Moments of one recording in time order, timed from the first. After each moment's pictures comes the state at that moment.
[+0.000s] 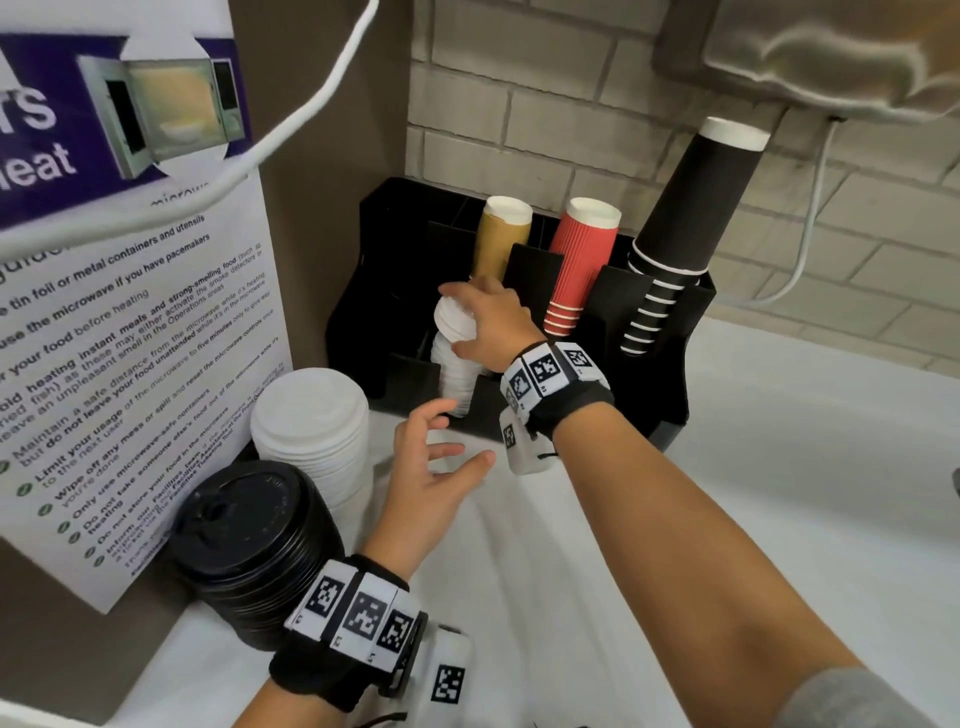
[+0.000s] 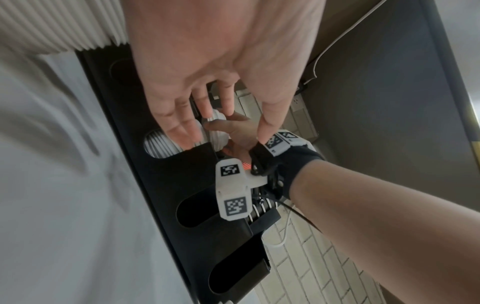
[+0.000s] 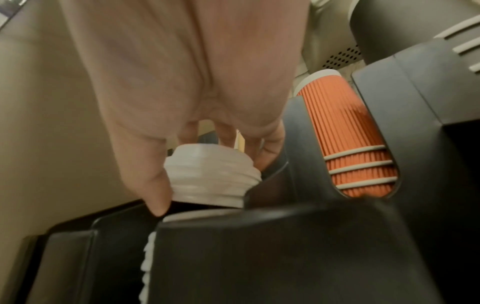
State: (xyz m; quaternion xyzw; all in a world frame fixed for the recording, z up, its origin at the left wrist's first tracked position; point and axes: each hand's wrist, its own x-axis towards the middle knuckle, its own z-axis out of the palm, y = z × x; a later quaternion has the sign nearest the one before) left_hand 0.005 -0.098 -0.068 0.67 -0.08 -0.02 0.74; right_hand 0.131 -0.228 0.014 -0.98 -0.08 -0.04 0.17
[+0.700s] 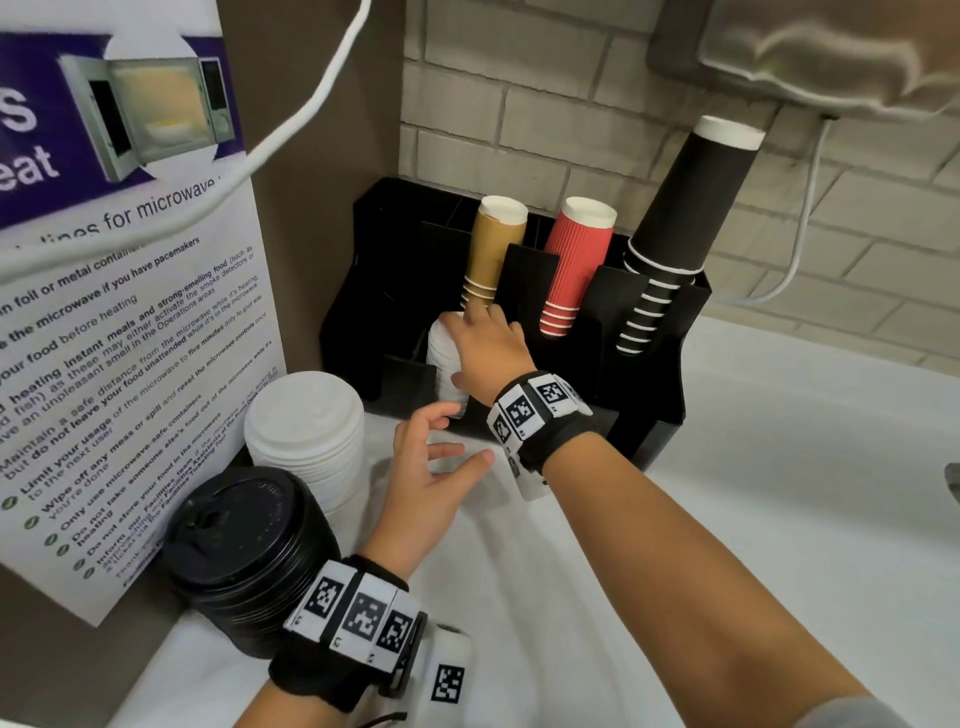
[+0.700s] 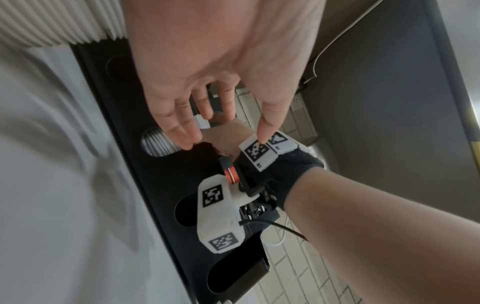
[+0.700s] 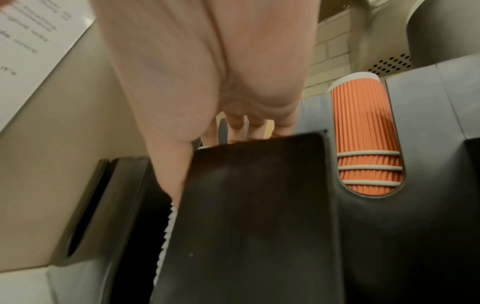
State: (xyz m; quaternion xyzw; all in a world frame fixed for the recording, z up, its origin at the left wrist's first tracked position) left_hand 0.009 -0.098 -0.067 0.69 -0.10 -0.02 0.72; right_hand 0.119 -0.216 -0.009 -0.99 -0.07 -0.08 -0.05
